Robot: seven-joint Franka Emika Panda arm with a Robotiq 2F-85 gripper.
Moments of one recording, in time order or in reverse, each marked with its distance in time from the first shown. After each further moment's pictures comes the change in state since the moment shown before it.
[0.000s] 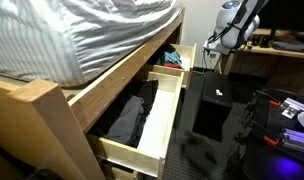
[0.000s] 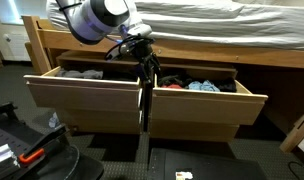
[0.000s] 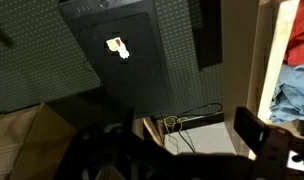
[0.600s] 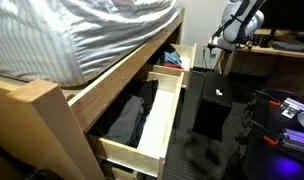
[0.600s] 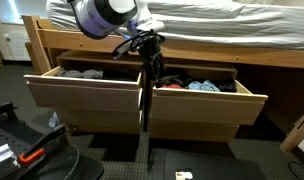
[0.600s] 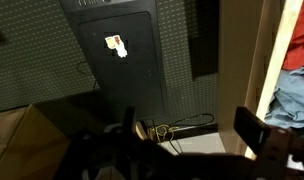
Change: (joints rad) arm -0.138 -0.070 0.081 0.004 0.059 0.001 -0.211
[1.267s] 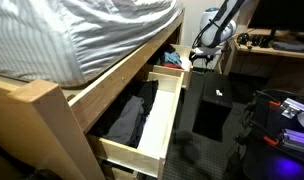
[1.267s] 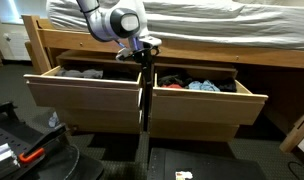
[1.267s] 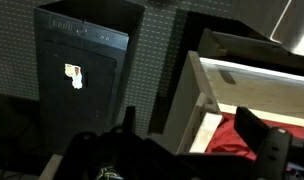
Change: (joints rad) arm -0.247 0.127 0.394 0.271 0.064 -0.203 -0.389
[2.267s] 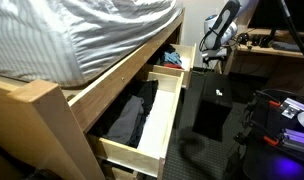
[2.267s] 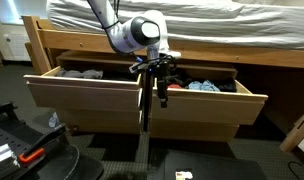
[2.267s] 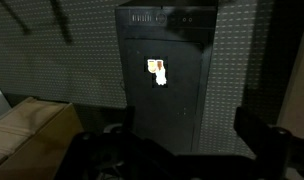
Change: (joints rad) arm 0.025 0.175 -0.197 0.136 -0.008 -0.246 0.169
